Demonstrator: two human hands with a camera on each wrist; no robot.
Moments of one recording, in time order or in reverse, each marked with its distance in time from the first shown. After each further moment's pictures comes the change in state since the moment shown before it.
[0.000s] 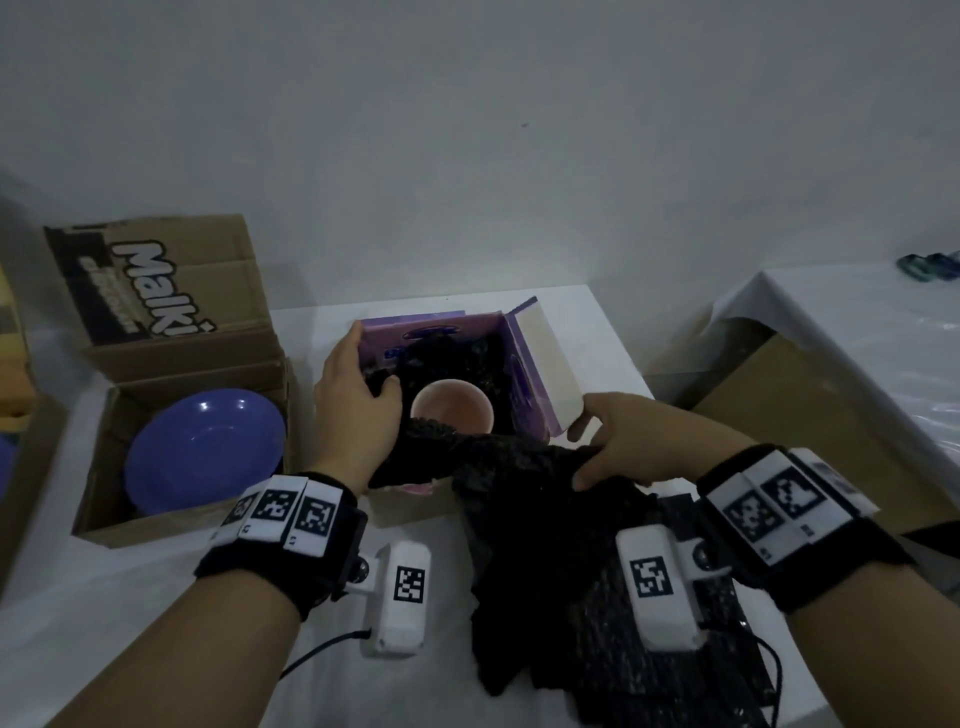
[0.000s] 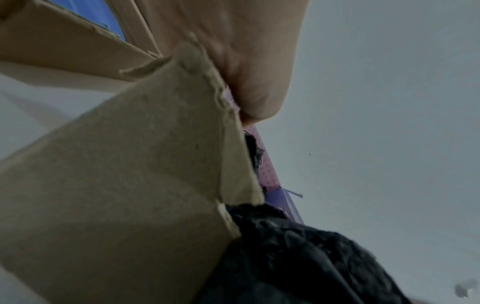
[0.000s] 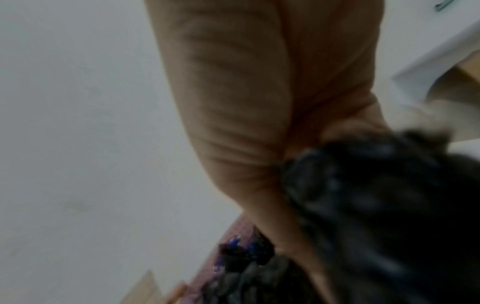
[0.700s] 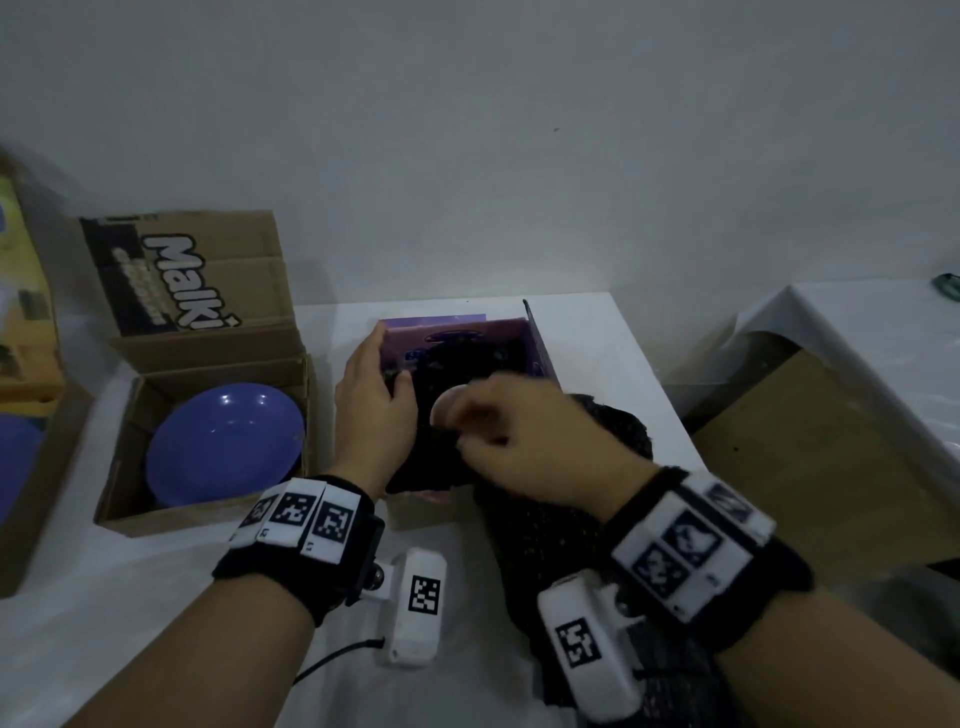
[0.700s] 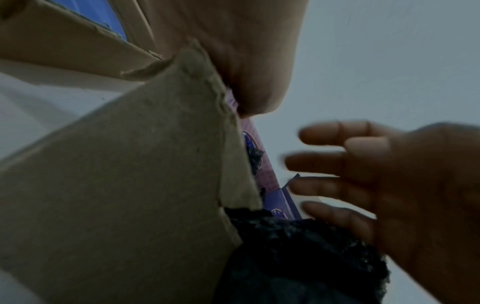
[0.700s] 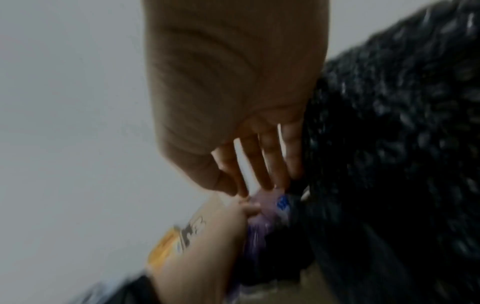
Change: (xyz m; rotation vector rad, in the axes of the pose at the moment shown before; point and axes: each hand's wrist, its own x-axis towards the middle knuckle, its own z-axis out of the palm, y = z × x) left_hand 0.002 0.000 0.001 -0.056 0.027 0.007; right_hand 0.022 -0.072 0.041 0.039 0.383 -0.643
